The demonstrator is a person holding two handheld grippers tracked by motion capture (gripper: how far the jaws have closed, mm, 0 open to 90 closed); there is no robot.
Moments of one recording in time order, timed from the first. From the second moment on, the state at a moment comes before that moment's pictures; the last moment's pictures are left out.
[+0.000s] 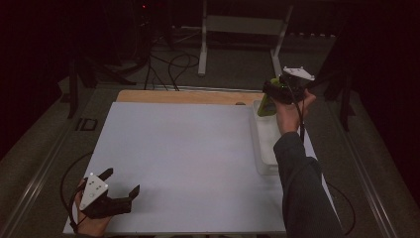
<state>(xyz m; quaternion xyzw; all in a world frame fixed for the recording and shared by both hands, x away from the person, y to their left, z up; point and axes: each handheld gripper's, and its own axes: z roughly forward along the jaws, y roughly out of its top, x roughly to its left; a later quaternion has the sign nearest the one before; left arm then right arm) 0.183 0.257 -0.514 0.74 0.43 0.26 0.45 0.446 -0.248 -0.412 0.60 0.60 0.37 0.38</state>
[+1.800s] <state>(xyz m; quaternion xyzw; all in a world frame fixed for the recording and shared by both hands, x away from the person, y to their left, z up) 0.178 0.260 -0.516 0.73 0.43 0.27 0.45 0.472 -0.242 -0.435 0.62 0.59 0.34 0.38</state>
